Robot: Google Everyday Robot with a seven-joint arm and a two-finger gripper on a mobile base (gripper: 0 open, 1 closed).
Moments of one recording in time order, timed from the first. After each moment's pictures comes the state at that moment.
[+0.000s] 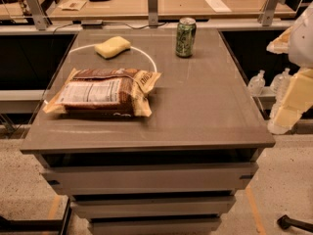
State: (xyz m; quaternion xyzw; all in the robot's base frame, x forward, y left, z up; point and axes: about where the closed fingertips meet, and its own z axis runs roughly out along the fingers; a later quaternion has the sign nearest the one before) arm 0.438 -0.216 0.977 -0.60 0.78 -0.04 0.16
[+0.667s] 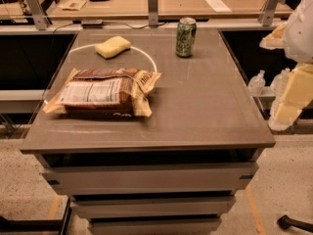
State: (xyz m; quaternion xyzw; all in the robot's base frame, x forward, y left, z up) arm 0.442 -0.211 0.981 -0.63 0.76 -0.04 0.15
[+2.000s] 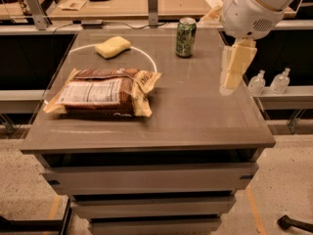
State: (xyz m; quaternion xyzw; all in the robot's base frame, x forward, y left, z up) arm 0.536 -0.123 0.978 -0.75 0.62 0.00 0.22
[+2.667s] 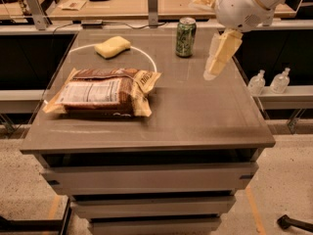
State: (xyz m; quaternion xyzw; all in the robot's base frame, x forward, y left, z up) arm 0.579 -0.099 0.993 -0.75 0.58 0.02 0.33
